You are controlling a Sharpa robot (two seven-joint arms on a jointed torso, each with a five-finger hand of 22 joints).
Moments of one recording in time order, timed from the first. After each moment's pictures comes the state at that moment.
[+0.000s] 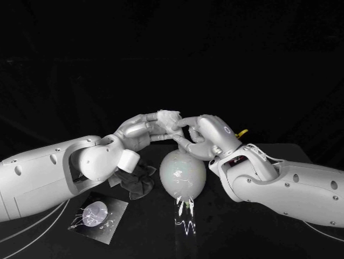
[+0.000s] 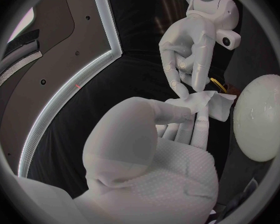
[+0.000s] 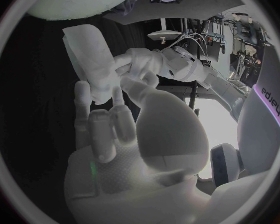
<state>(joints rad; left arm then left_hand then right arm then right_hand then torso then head) 1.32 -0.77 -0.05 1.52 0.17 0.06 0.27 1.50 -0.02 1.16 -0.26 0.05 0.54 0.16 0.33 0.11 0.64 0.26 0.05 0.05 0.79 0.22 0.07 0.08 0.15 0.67 0.29 0.15 0.10 1.29 -0.76 -0.14 1.69 -1.50 -0.93 -0.05 1.27 -0.13 0.53 -0.05 0.05 0.98 0.14 0.20 0.46 1.45 0.06 1.36 1.31 1.46 0.01 1.51 1.31 0.17 0.84 0.12 0.88 1.01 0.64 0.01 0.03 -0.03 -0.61</state>
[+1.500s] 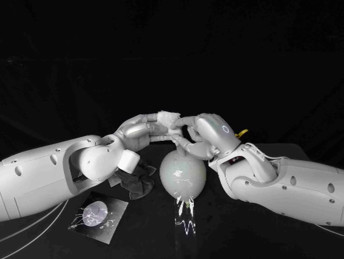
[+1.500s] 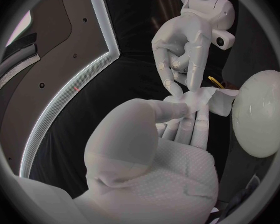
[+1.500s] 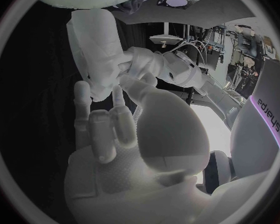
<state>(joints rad) 1.32 -0.77 -0.05 1.52 0.14 0.04 0.26 1.51 0.02 0.97 -0.24 0.05 0.60 0.17 0.37 0.12 0.76 0.24 0.06 0.06 0.90 0.20 0.07 0.08 0.15 0.71 0.27 0.26 0.16 1.29 -0.74 -0.14 1.67 -1.64 -0.95 -0.10 1.28 -0.14 0.55 -0.07 0.05 1.01 0.14 0.19 0.44 1.46 0.06 1.38 1.31 1.46 0.01 1.52 1.31 0.17 0.85 0.12 0.89 1.02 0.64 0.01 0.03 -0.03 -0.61</state>
